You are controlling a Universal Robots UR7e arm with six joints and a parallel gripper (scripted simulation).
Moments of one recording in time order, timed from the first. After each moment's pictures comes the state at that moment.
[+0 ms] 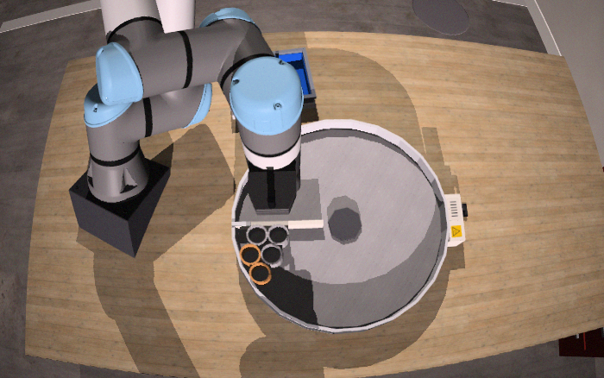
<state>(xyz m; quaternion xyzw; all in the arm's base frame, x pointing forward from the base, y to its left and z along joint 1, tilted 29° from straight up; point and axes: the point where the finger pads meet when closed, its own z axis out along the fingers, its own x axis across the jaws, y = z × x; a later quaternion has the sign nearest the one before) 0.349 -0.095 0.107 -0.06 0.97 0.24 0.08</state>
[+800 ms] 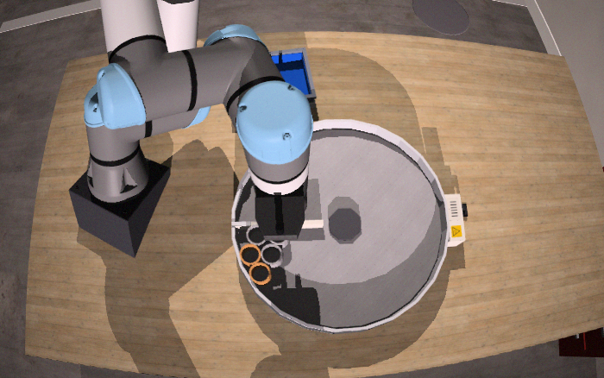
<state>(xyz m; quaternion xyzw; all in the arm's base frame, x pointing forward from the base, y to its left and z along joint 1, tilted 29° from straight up) 0.364 -0.123 0.093 -0.07 0.97 0.24 0.08</state>
